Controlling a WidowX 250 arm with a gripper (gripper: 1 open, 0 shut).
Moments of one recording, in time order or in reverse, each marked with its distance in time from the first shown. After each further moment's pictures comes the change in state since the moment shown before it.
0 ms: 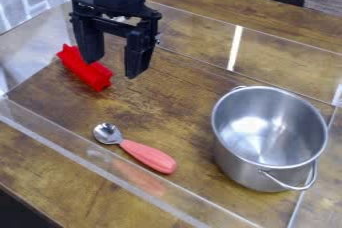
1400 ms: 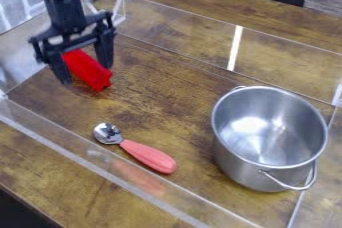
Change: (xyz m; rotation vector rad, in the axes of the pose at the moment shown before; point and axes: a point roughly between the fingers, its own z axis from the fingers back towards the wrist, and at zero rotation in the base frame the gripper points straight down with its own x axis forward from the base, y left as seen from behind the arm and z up) arm 0.028 0.087 -0.066 -0.139 -0.024 1.174
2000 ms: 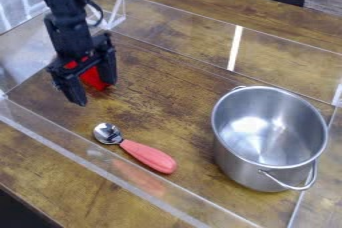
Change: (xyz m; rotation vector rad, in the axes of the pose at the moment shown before) arm 0.003 -0.010 -0.031 -0.019 0.030 0.276
